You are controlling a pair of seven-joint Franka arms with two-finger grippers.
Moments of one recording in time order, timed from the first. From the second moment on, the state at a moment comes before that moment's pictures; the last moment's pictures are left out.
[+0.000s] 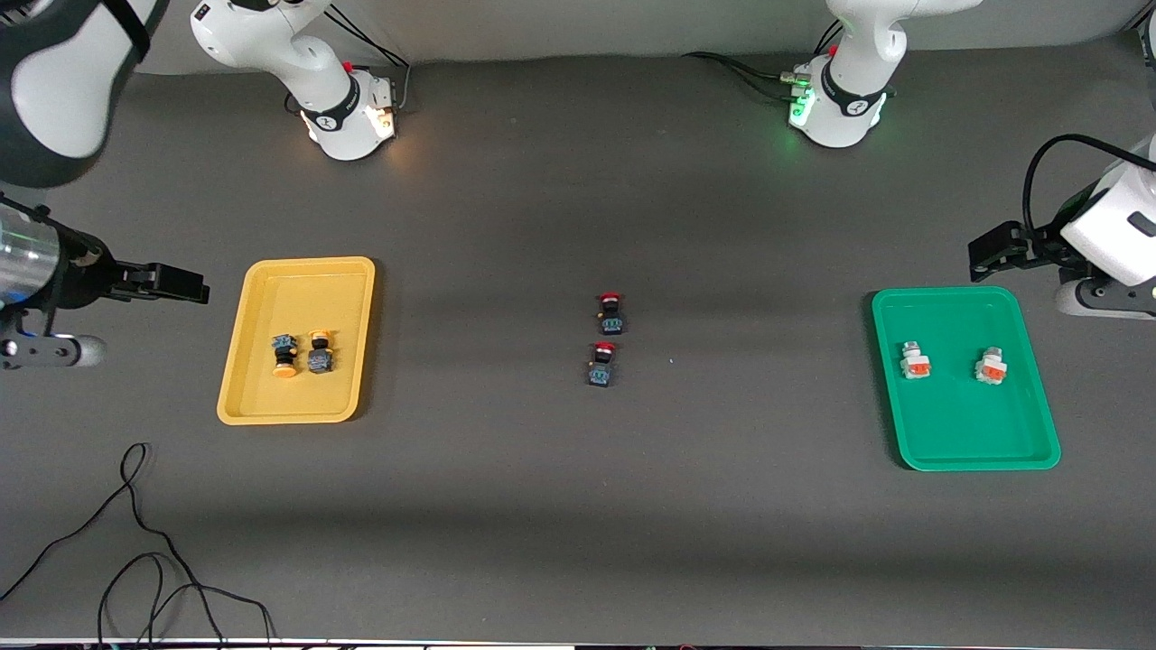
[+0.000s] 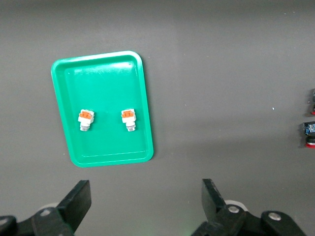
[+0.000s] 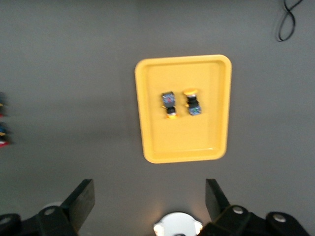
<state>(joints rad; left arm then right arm) 0.00 0.10 -0.09 -1.46 0.05 1.51 -0.01 0.75 0.50 -0.99 -1.11 0.33 1.18 -0.10</state>
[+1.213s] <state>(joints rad) -0.06 0.04 0.00 -1.56 0.01 1.59 -0.01 0.12 0.07 -0.04 -1.52 -0.03 1.43 0.04</state>
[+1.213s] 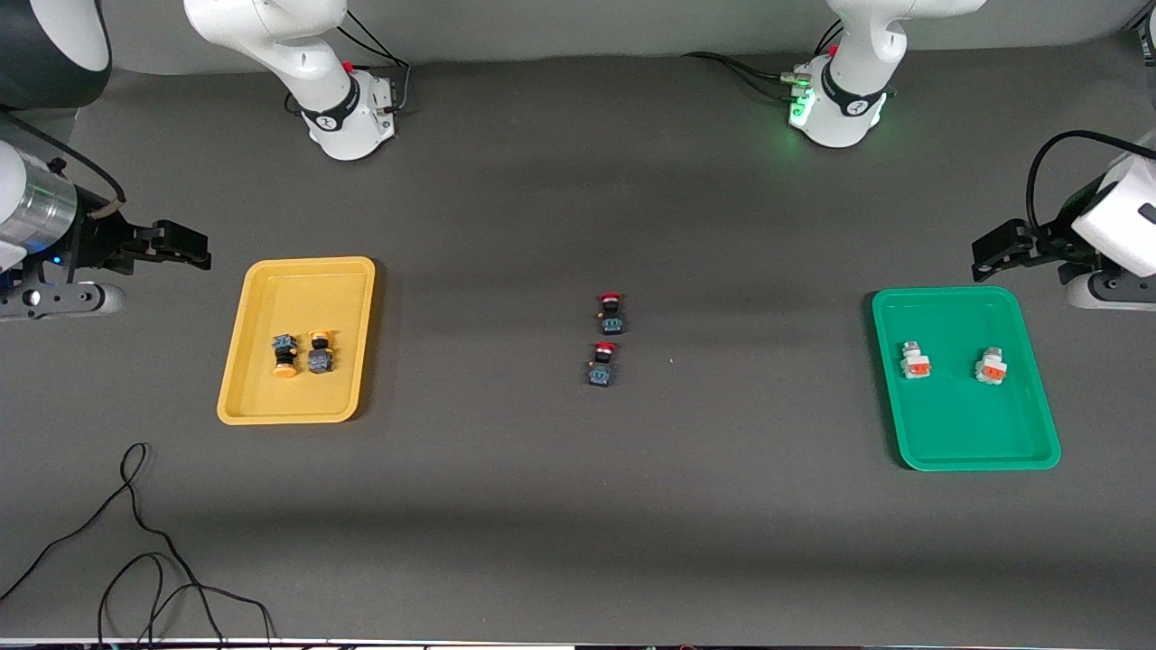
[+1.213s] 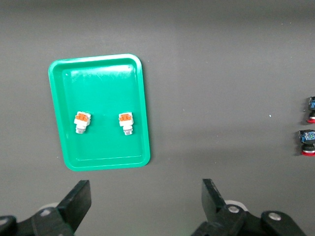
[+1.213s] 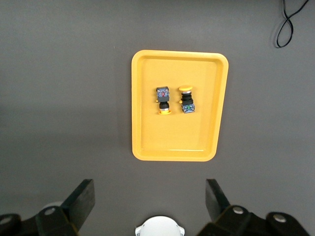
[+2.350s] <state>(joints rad) -0.06 0.03 0.00 -1.56 0.00 1.58 -0.01 0.02 -0.13 0.05 -1.83 -0.03 1.70 0.04</state>
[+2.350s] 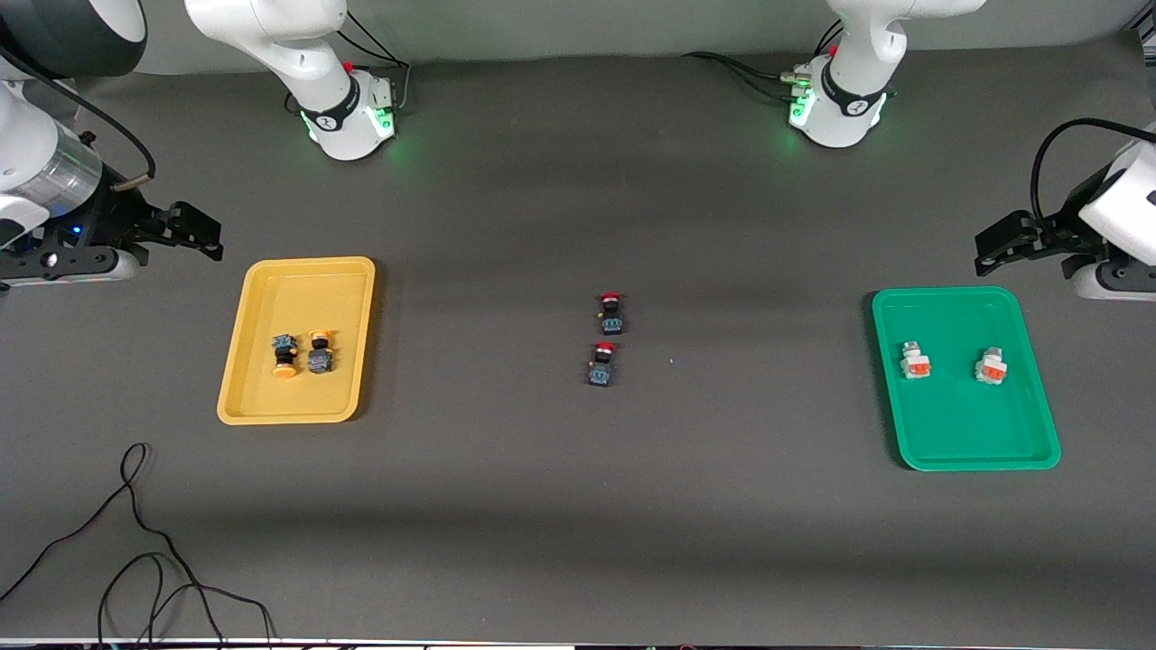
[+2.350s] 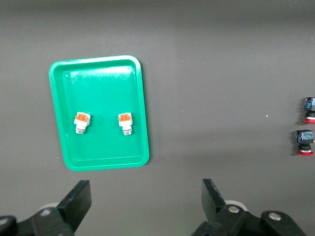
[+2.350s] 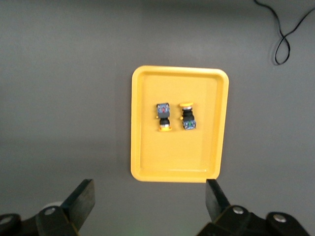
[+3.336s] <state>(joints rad) -0.06 0.03 0.00 -1.56 0.00 1.57 -0.01 0.01 -0.06 0.06 -1.62 -0.03 1.65 0.04</state>
